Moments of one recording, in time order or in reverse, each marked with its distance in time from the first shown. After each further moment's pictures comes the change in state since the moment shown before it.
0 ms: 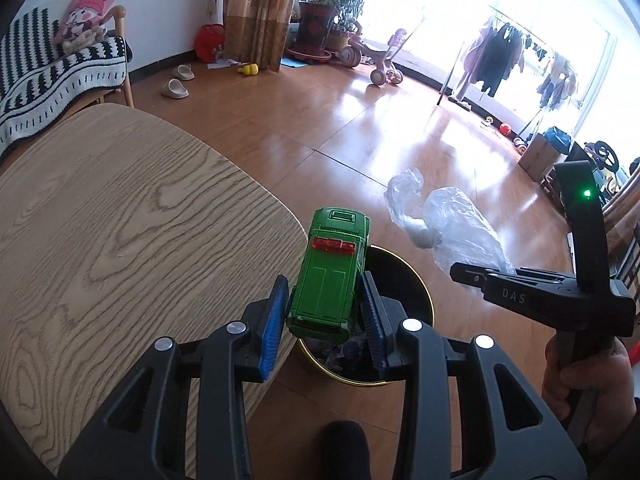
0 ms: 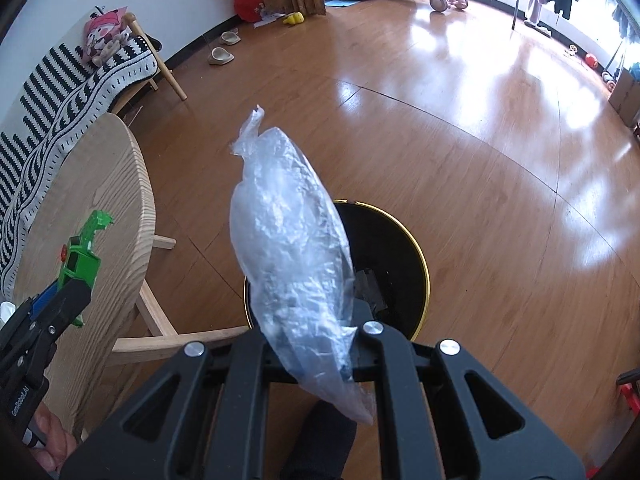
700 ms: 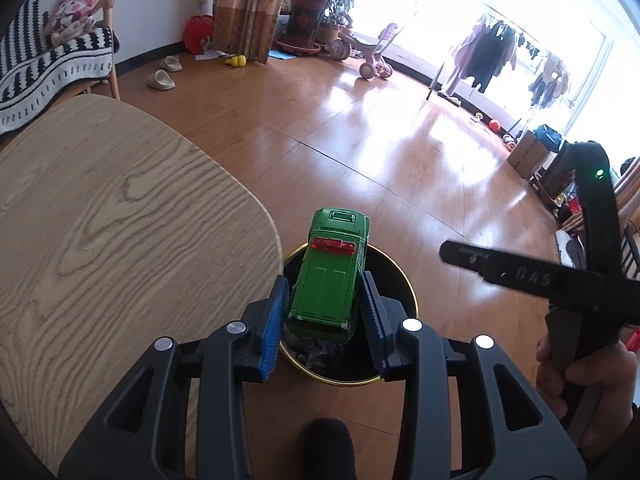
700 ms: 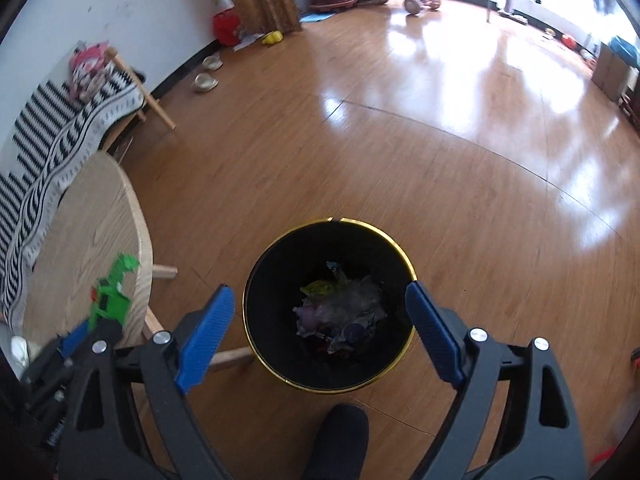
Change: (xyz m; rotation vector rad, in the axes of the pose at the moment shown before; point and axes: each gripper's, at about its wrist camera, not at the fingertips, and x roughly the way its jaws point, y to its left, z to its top) left arm 0.018 -0.013 0.002 -0.006 0.035 -0.061; right arm -0.017 -0.024 0.005 0.123 -0.073 -0.002
